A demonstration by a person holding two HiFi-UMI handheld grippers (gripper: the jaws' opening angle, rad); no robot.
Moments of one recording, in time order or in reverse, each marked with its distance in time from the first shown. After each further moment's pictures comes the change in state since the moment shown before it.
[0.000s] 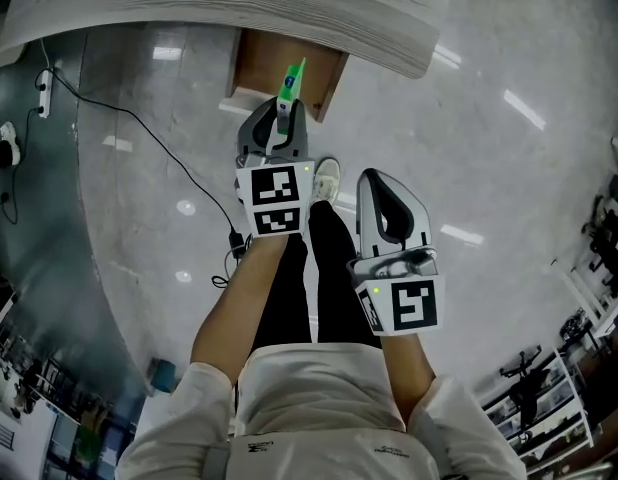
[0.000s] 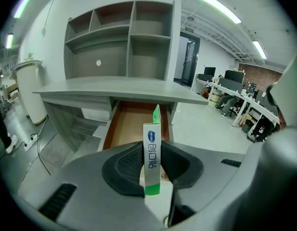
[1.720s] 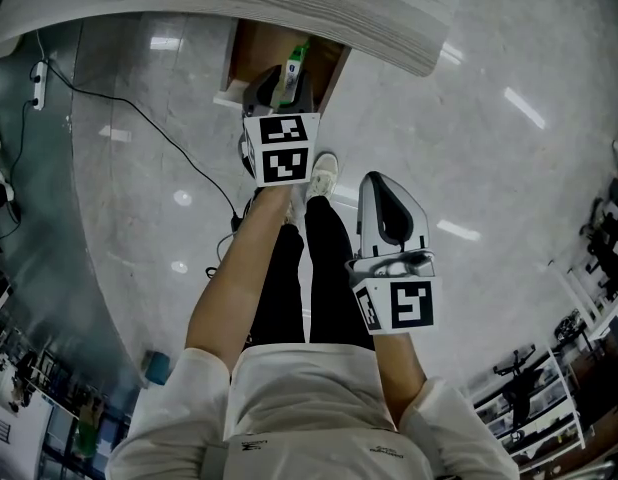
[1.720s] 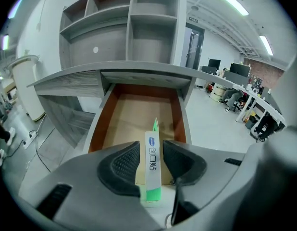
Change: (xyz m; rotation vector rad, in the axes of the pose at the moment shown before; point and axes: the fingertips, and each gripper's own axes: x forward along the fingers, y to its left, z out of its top) left arm 0.069 0.010 -0.021 -0.029 0.099 0.009; right arm 0.002 -0.013 -0.028 0.051 0.039 -0.043
